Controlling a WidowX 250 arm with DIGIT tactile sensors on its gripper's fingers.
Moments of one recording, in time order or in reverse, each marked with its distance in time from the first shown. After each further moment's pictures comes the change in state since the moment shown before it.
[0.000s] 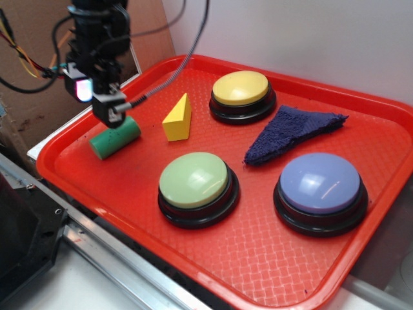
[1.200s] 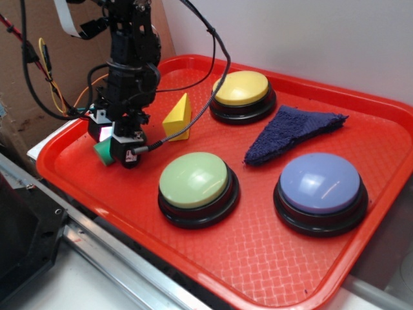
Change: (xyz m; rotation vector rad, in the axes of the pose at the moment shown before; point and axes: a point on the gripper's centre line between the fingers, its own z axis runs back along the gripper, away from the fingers) arm 0.009 -0.008 -0.044 -0.021 0.131 0.022
